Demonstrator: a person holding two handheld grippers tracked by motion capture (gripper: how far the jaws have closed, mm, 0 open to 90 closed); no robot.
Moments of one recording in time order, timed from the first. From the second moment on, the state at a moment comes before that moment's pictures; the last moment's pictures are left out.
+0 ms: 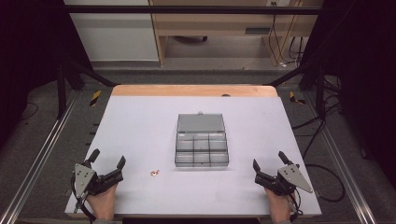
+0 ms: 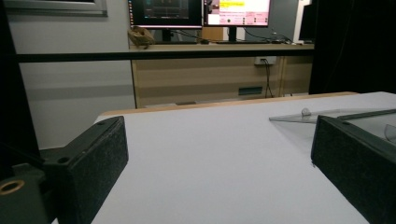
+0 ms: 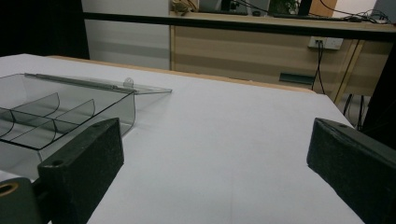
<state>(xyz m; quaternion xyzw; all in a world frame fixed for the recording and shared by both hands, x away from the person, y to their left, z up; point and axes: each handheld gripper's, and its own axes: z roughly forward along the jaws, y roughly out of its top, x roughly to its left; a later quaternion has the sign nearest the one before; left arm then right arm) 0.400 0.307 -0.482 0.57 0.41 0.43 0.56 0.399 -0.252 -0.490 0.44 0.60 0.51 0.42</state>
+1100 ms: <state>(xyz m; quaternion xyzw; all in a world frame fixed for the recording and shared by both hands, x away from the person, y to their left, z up) 0.442 0.268 -0.400 0.83 0.29 0.20 0.43 0.400 -0.251 -0.489 0.44 0.61 0.51 0.42</state>
